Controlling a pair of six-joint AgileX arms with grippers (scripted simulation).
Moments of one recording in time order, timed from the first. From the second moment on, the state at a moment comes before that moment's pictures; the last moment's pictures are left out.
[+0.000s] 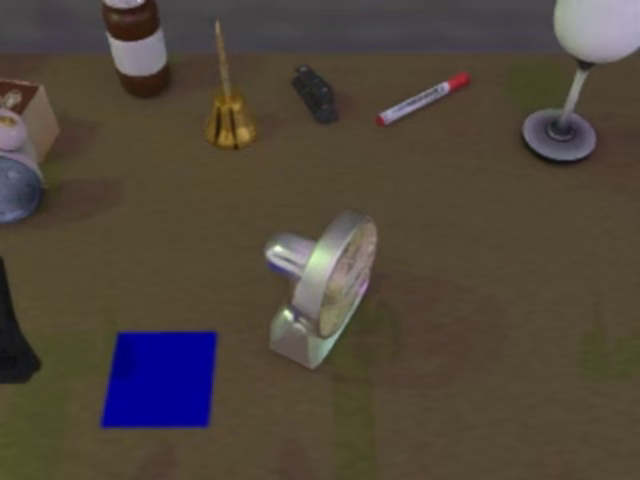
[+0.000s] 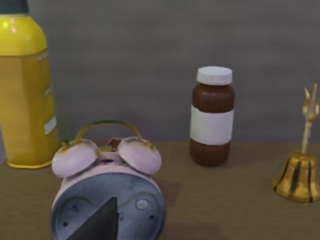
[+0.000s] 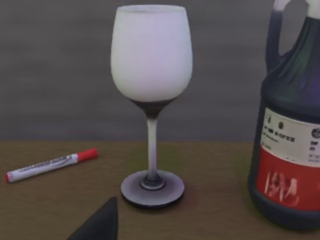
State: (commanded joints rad) left arm 0.00 0.00 0.00 0.00 0.00 0.00; right arm 0.00 0.00 0.00 0.00 0.00 0.00
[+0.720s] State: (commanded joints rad) left arm -0.20 0.49 0.42 -0.43 0.04 0.01; right arm 0.00 0.00 0.00 0.00 0.00 0.00
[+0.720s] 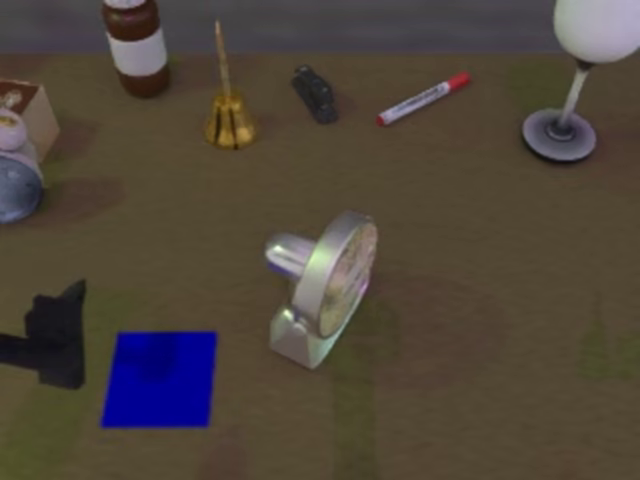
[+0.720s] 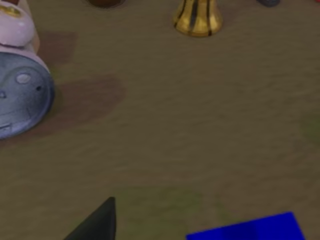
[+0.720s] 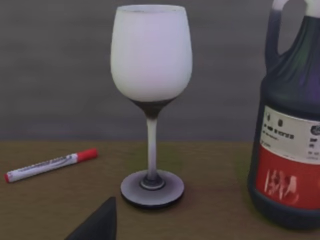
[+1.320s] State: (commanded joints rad) left arm -0.51 1.45 1.43 -1.08 0.04 -0.06; right arm 0.00 0.00 0.00 0.00 0.00 0.00
